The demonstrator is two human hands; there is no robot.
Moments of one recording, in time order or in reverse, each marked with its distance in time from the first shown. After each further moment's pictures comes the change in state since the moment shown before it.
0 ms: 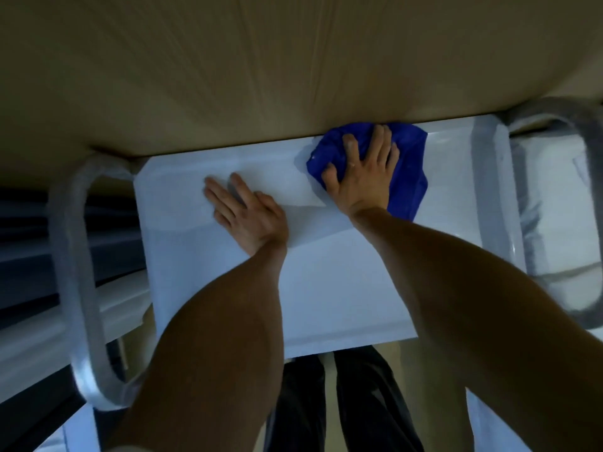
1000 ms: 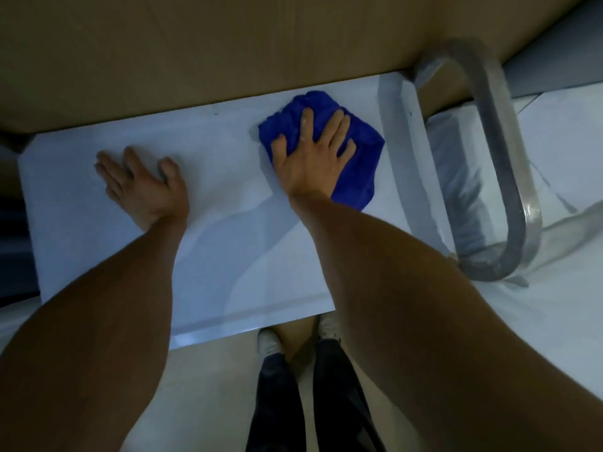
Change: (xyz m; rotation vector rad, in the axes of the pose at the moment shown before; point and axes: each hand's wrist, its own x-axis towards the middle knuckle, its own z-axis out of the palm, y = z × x) left_hand -0.006 -0.003 0.005 0.098 0.107 0.057; right_hand -0.034 0.070 0.001 0.160 -0.015 0.232
